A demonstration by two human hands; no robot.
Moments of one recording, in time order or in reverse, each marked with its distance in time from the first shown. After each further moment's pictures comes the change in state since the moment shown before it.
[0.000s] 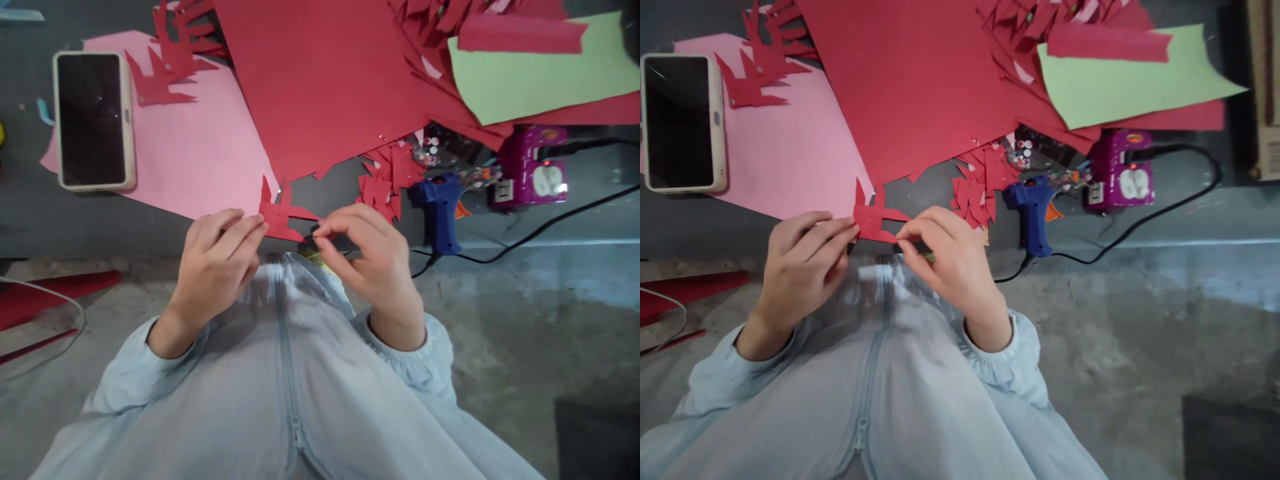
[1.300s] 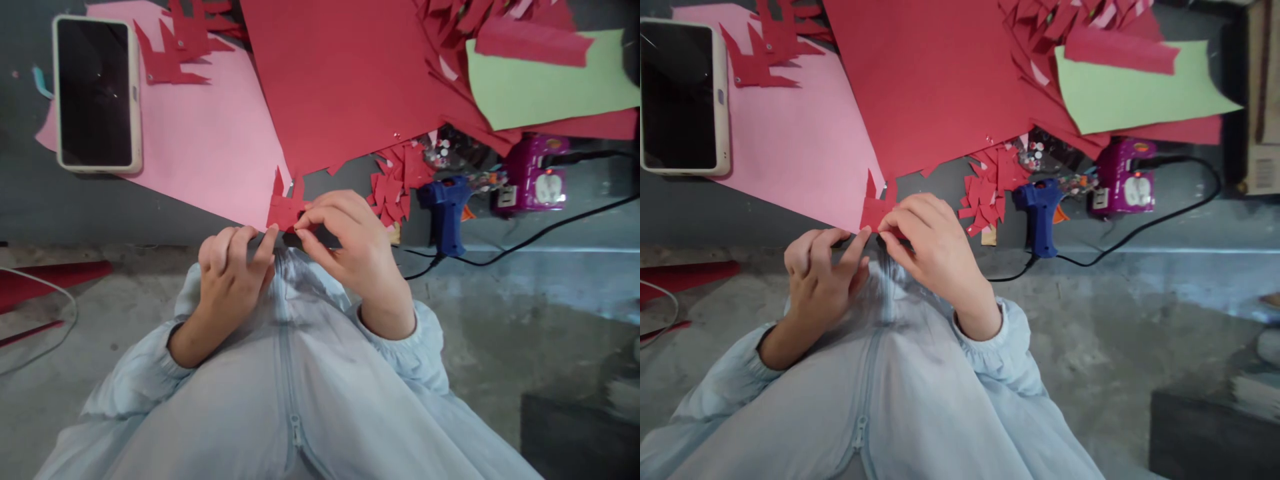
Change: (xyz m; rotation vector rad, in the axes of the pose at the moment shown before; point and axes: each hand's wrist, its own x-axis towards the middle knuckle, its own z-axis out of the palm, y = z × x) left_hand -0.036 0.037 0.016 0.198 0.025 -0.200; right_hand 0.019 -0.012 0.017 -0.028 -0.106 -0.063
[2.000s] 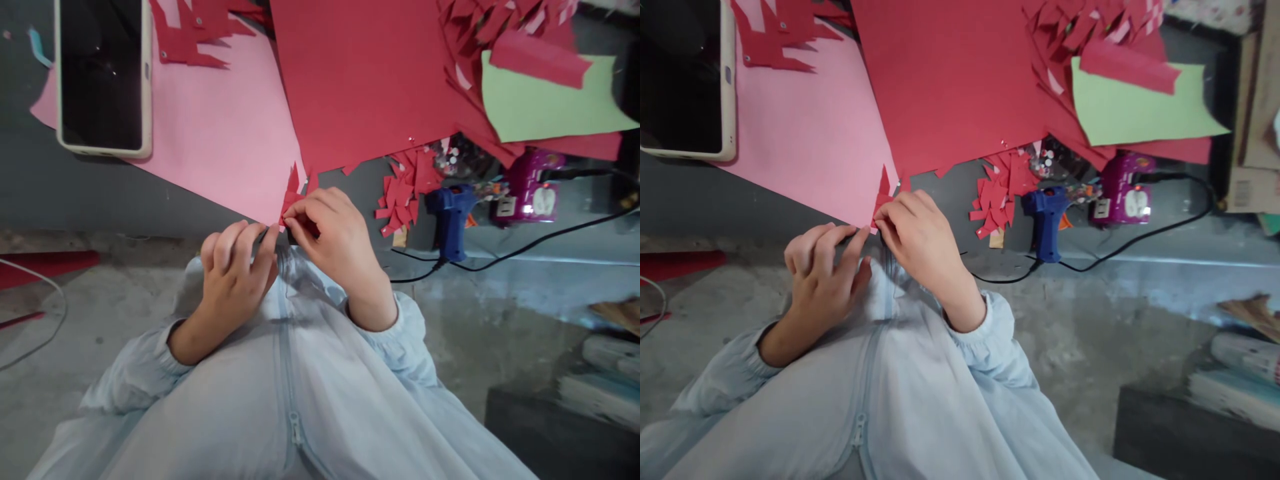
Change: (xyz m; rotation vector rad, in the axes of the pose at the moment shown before) left_hand -0.004 -0.002 -0.001 -0.103 0.033 -0.063; right_hand 0.014 -0.003 0.030 -0.115 -0.065 0.052
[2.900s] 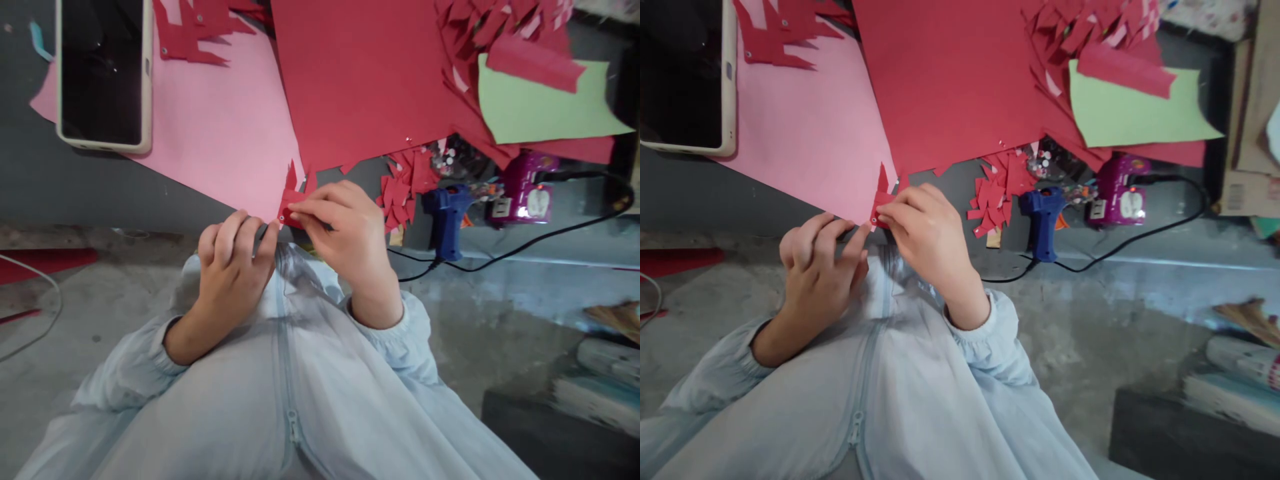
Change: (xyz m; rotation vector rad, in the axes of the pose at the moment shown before) left_hand 0.004 0.003 -0.002 0.008 -0.008 0.004; right_hand 0.001 0.001 -0.014 0.059 0.064 0.017
